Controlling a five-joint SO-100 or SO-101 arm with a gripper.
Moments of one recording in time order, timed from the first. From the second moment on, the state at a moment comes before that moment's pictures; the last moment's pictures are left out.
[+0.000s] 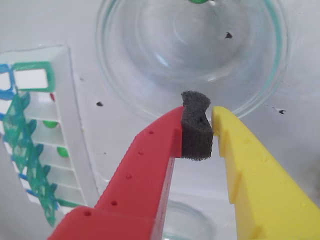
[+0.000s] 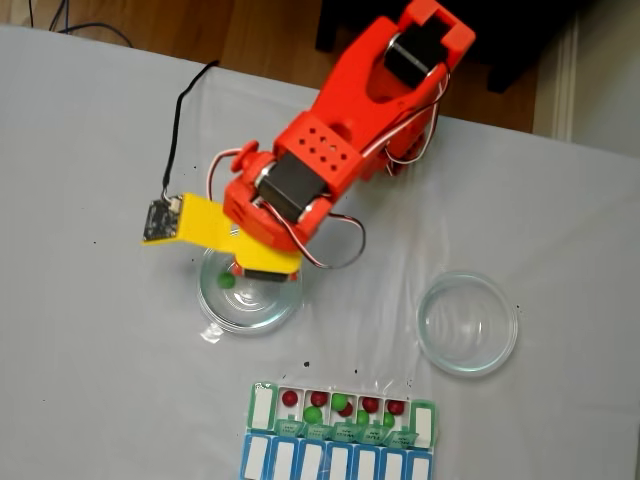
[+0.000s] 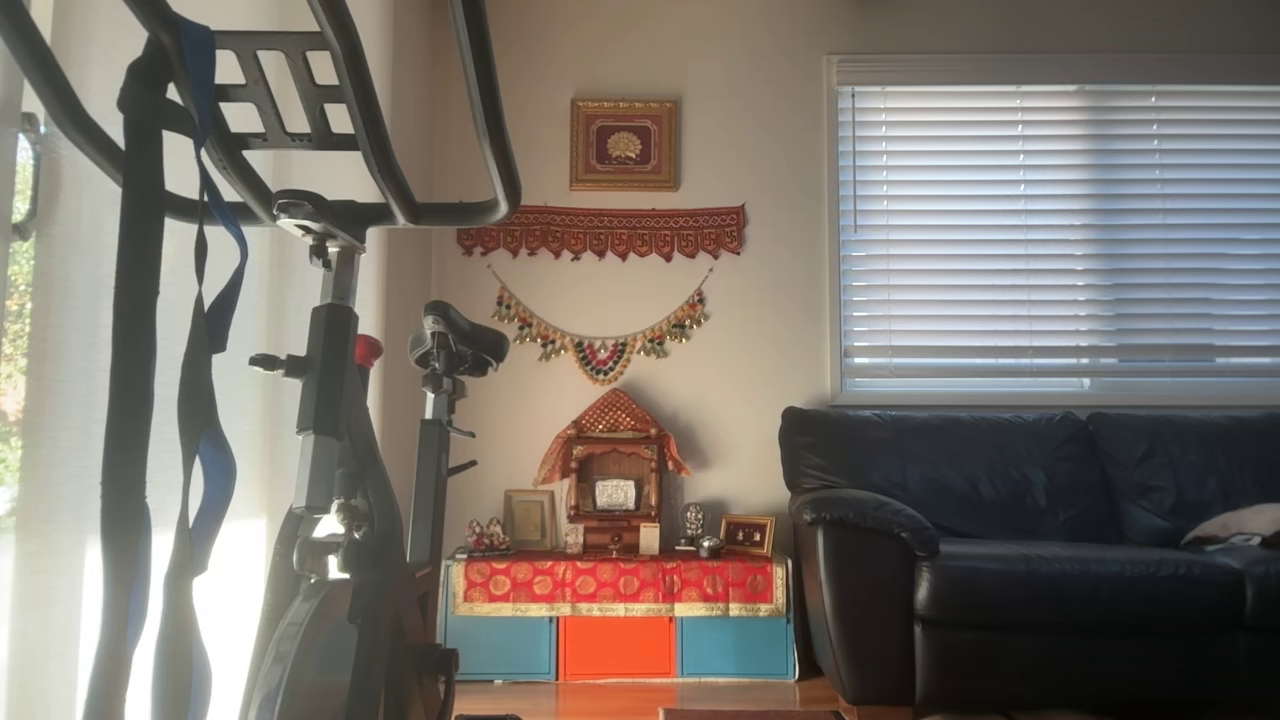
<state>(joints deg) 29.9 121.7 102.9 80.8 -32.4</state>
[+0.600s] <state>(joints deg) 36.3 125.0 113.6 71.0 -33.5</state>
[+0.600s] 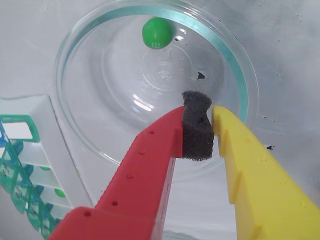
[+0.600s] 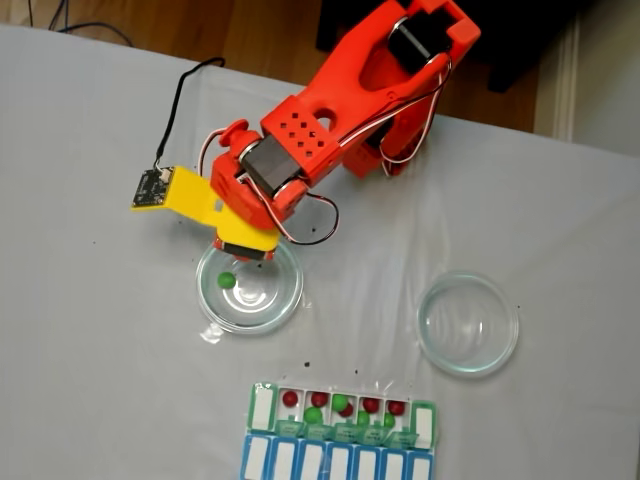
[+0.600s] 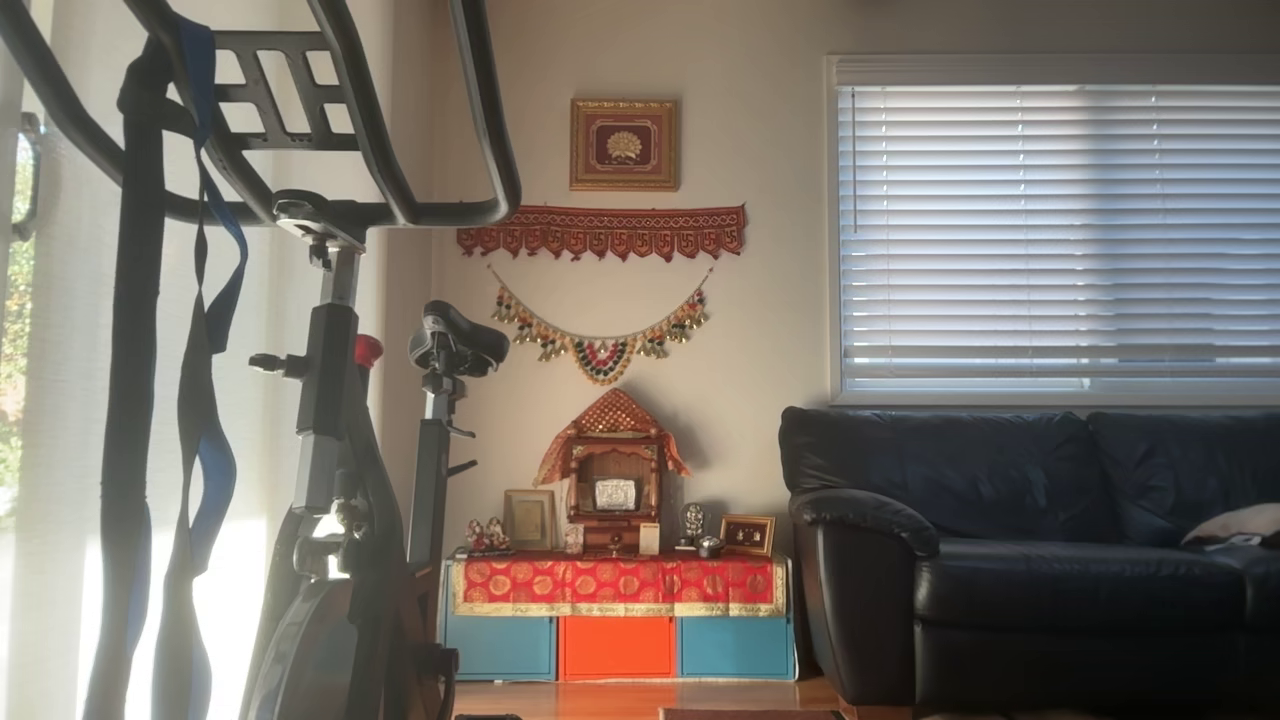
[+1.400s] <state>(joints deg) 35.6 124.1 115.8 65.8 -27.7</state>
